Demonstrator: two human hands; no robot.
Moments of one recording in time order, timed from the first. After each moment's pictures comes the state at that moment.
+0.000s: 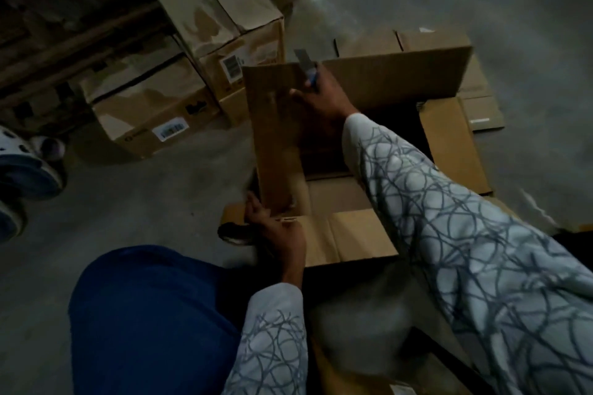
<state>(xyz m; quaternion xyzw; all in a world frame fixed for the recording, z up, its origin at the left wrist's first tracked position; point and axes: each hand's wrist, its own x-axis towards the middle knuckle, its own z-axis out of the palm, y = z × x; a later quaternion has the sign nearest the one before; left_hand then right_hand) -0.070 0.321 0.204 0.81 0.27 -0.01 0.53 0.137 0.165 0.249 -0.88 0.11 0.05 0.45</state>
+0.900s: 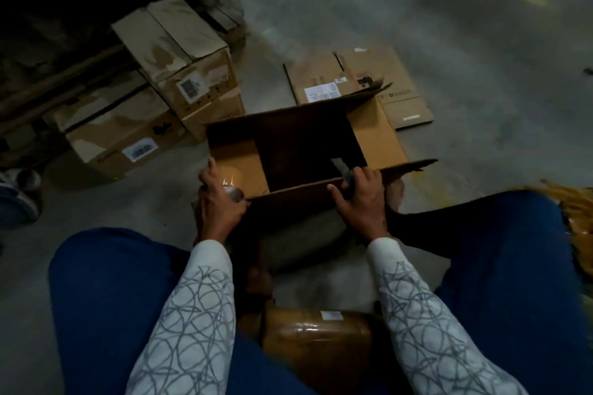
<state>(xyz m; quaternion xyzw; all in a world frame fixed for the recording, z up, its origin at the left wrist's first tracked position) -0.062 0.355 0.263 0.95 0.00 -0.12 0.30 -0.179 0.100 0.263 -0.92 0.21 -0.15 0.28</state>
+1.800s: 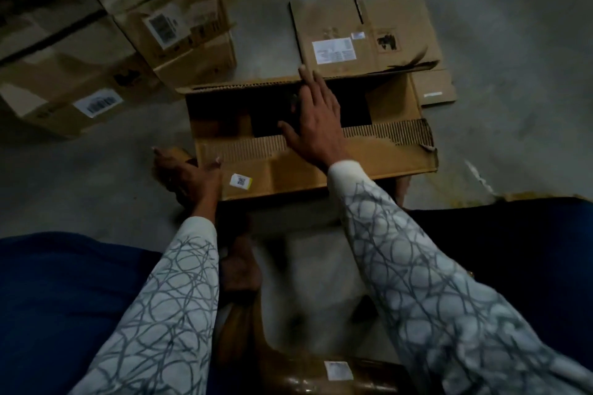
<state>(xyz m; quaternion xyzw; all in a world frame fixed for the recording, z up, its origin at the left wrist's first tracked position) 0.015 0.339 0.159 0.86 0.31 -0.05 0.41 0.007 0.119 0.222 -0.97 0.05 -0.07 0.22</state>
